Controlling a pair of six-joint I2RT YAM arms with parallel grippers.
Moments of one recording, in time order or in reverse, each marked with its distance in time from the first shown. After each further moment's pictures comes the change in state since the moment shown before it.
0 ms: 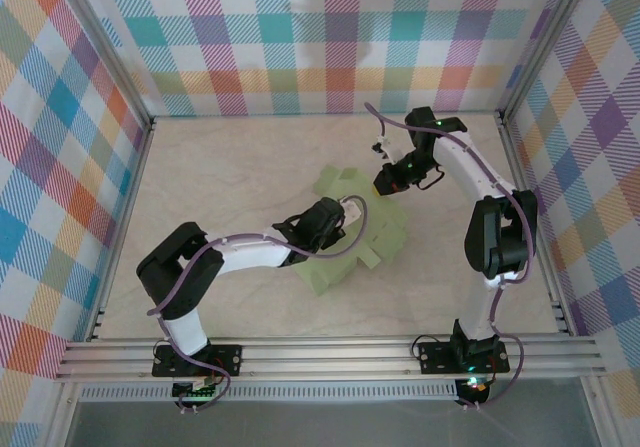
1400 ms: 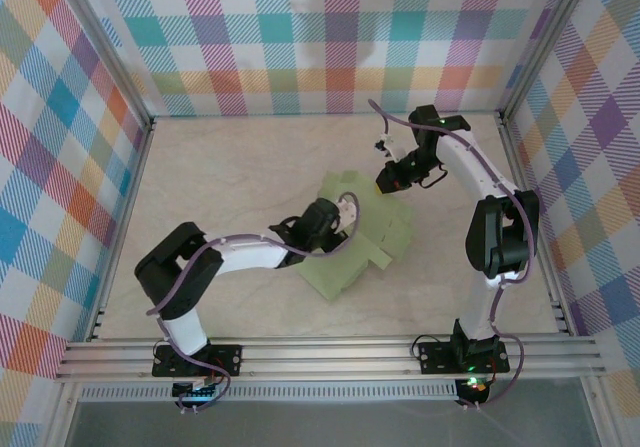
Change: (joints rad) left arm -0.020 0.011 -0.041 0.077 0.119 -0.096; right arm -0.008 0.001 0.017 -0.015 -0.014 0.000
